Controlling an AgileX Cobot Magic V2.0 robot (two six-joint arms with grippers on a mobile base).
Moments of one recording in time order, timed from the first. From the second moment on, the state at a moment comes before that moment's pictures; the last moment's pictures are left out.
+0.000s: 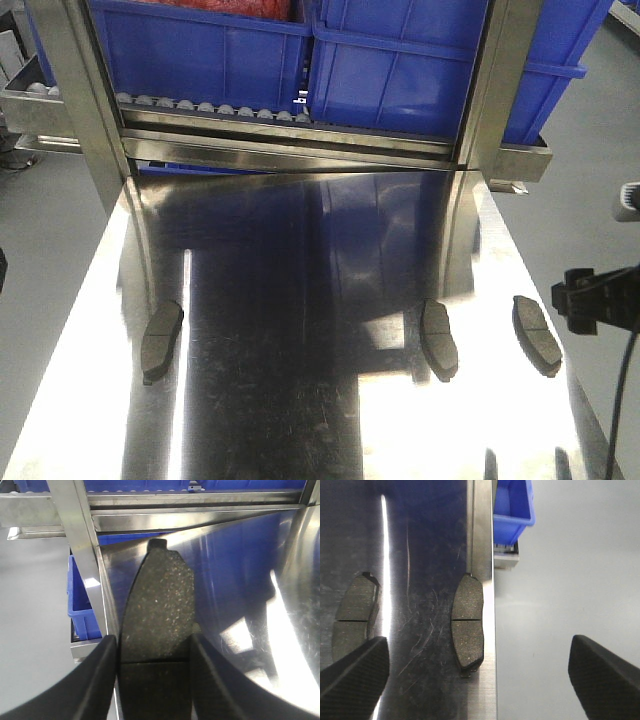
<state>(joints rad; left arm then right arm) -0.12 0.55 -0.45 -0.12 0.40 0.20 0.02 1.15 -0.72 -0.07 0.50 0.03</state>
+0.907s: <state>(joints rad) -0.12 0.55 -0.45 -0.12 0.40 0.20 0.02 1.79 -1.08 0.03 0.75 -0.04</state>
